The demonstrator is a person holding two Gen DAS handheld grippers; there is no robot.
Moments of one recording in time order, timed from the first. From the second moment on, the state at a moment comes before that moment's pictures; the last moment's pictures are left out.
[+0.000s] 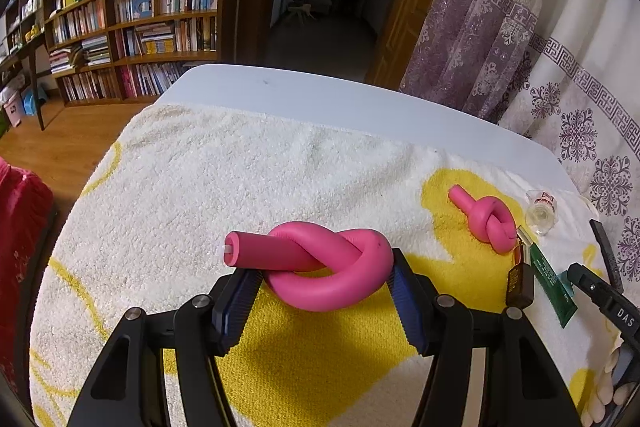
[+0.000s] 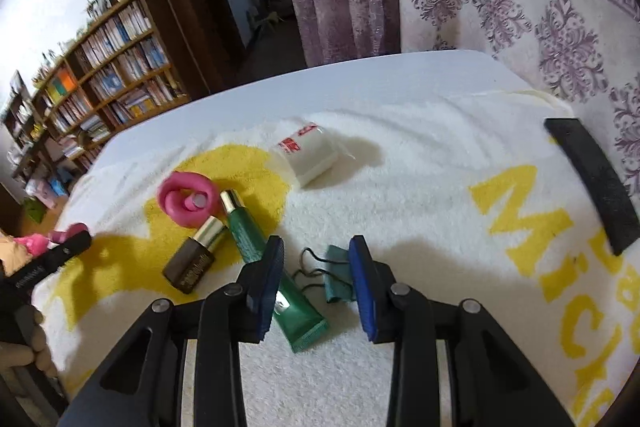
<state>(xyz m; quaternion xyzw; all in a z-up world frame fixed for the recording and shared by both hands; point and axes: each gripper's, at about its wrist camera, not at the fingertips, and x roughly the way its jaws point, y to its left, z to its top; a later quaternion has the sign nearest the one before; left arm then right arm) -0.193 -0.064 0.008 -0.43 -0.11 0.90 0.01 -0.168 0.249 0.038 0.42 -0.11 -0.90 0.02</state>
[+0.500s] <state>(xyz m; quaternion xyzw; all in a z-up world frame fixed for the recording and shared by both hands) -0.191 -0.061 0.010 -0.43 -0.10 0.90 0.02 -0.167 0.256 0.026 0.44 -0.10 -0.89 -0.01</state>
